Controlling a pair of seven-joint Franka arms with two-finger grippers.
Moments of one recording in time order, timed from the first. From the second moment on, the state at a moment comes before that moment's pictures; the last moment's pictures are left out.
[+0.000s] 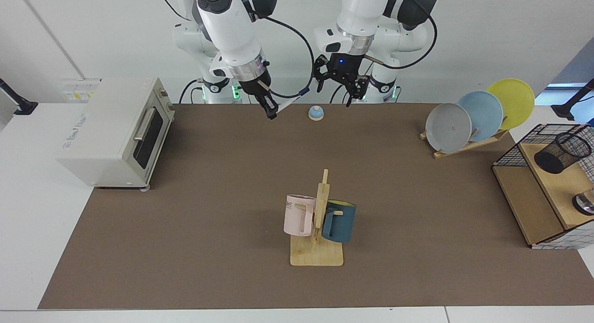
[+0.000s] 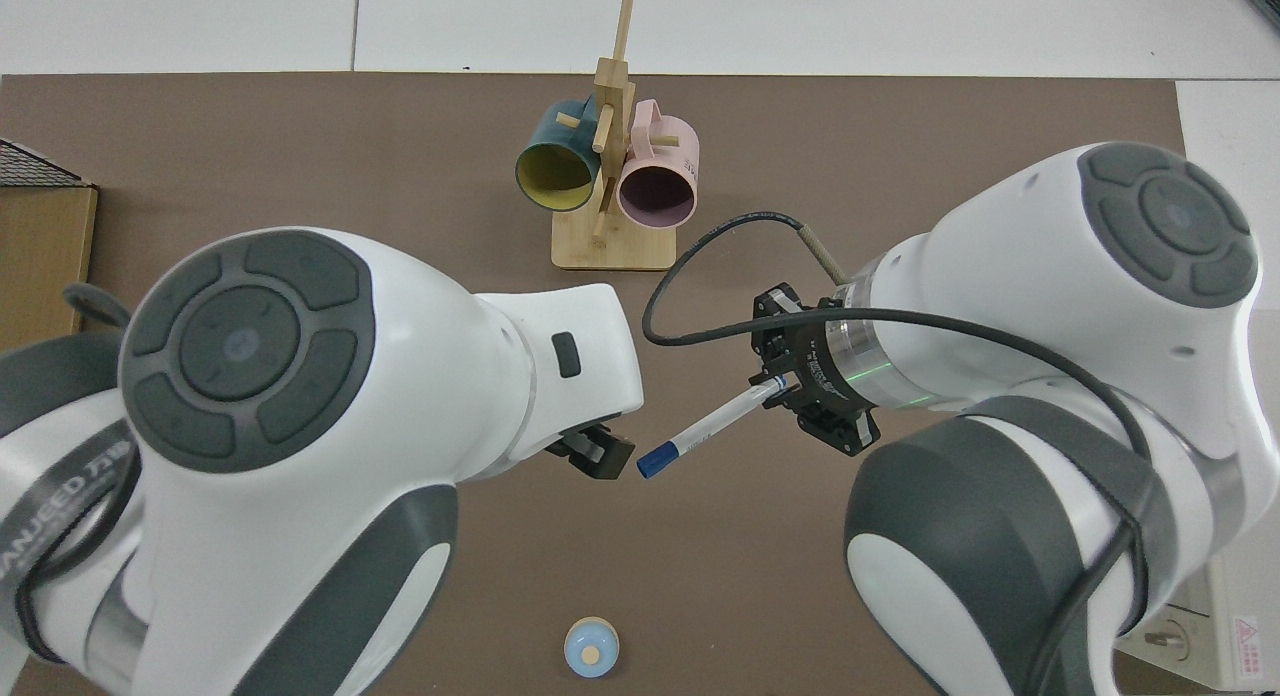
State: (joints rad) left arm -0.05 0.02 -0.53 -1.56 -0.10 1.65 0.01; right arm -0.05 0.06 0.47 -1.63 0.21 1.70 1.47
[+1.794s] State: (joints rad) left arm -0.09 0.05 -0.62 -1.56 -0.13 1.63 -0.14; right arm -0.05 0.03 0.47 -1.65 0.30 1.73 1.58
